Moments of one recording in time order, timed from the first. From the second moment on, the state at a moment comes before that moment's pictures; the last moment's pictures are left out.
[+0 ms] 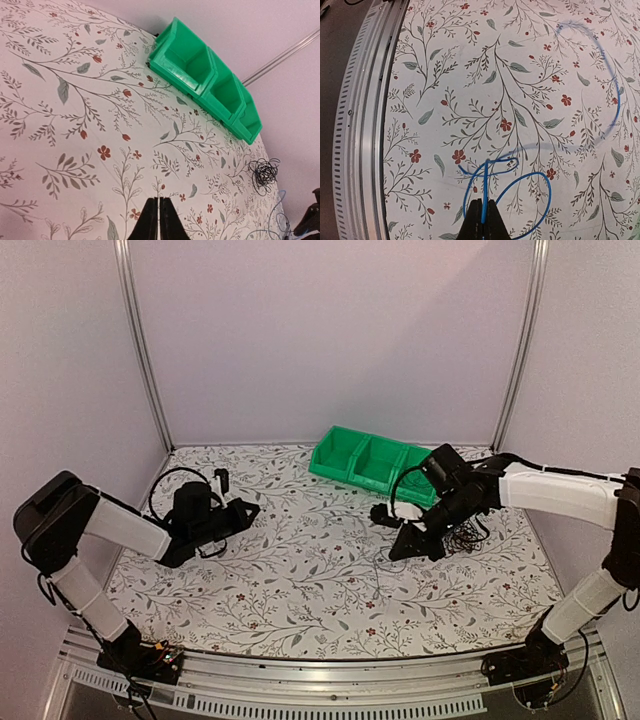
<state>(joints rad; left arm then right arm) -0.53 1.64 0.53 0.74 0.08 -0.73 0.67 1.57 1.10 -0.70 -0.55 -0.72</state>
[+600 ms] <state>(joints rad) -0.42 1.43 0.50 0.63 0.12 -0.53 0.22 1.47 1.15 -0.80 -0.72 -0.72</state>
